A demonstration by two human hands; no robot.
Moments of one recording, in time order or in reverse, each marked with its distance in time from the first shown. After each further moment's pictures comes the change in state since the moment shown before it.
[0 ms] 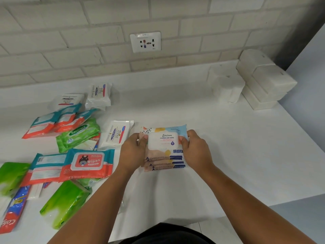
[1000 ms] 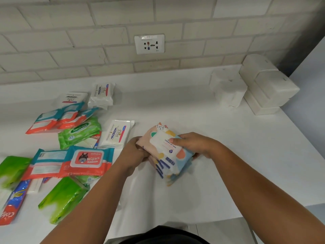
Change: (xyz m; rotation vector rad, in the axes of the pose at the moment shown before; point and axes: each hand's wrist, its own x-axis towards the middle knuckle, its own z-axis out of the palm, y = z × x) left_hand 0.001 -0.009 0.000 -0.410 -0.269 -0.263; right_hand 0.046 -0.002 -0.035 0.272 -0.738 0.146
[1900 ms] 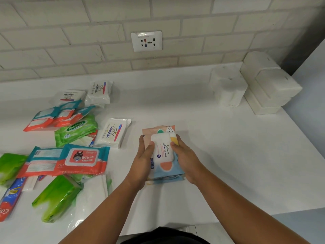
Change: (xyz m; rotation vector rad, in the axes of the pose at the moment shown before) left_hand -0.033 -0.011 0.060 -0.245 -0.004 0.170; right_hand -0.018 0.020 0.062 0.613 0.203 -0.161
